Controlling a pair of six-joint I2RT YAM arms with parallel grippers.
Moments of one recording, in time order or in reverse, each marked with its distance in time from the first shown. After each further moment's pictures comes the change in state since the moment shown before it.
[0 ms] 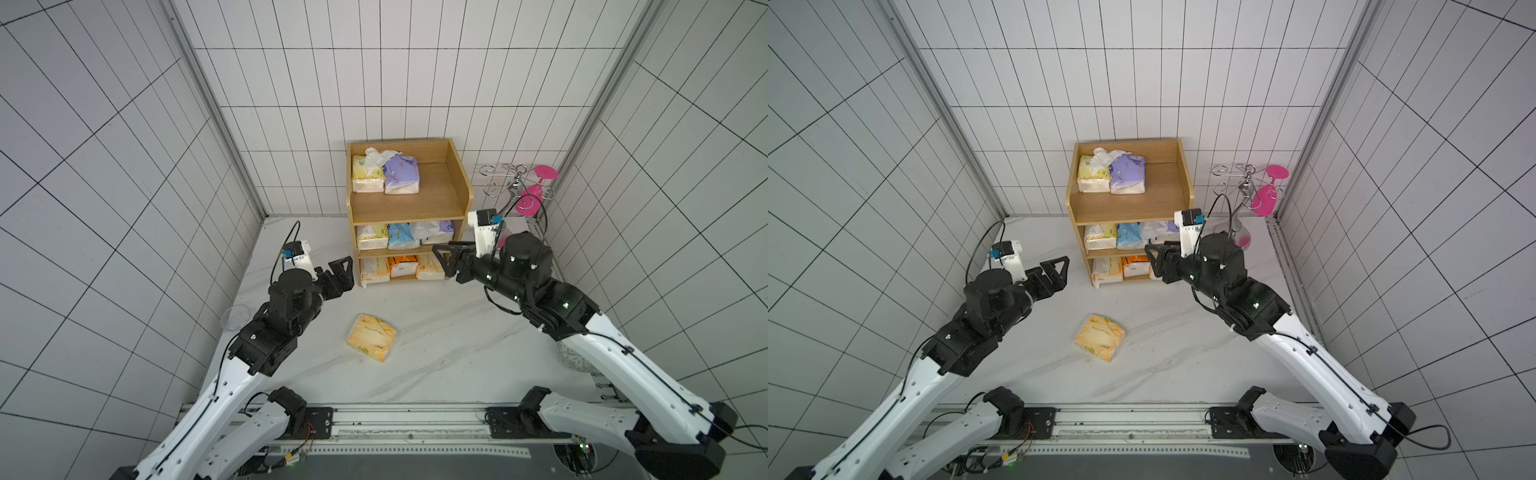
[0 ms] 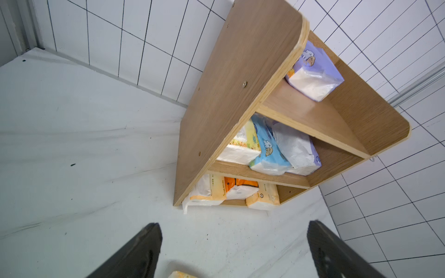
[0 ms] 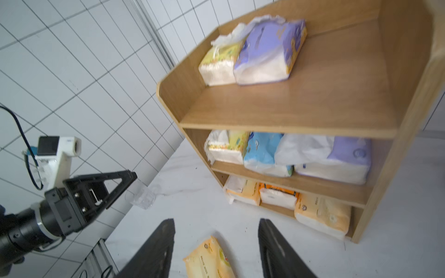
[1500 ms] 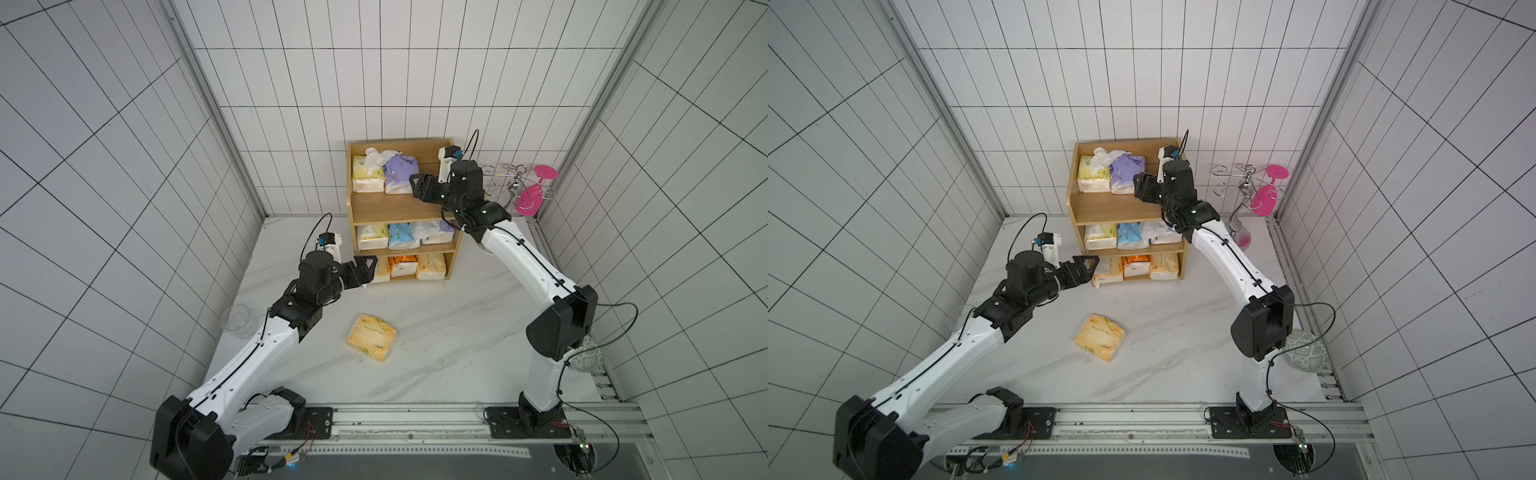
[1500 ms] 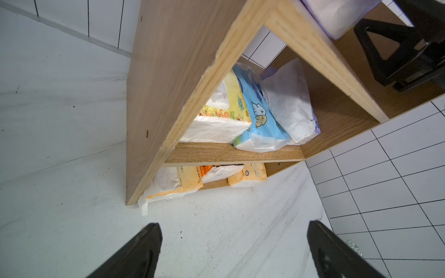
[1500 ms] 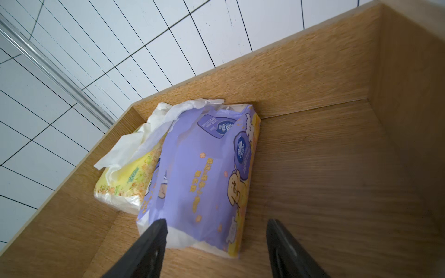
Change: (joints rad) left arm 0.061 0.263 -0.105 0.272 0.321 0.011; right arm -0.210 0.774 0.601 0.144 -0.031 0.060
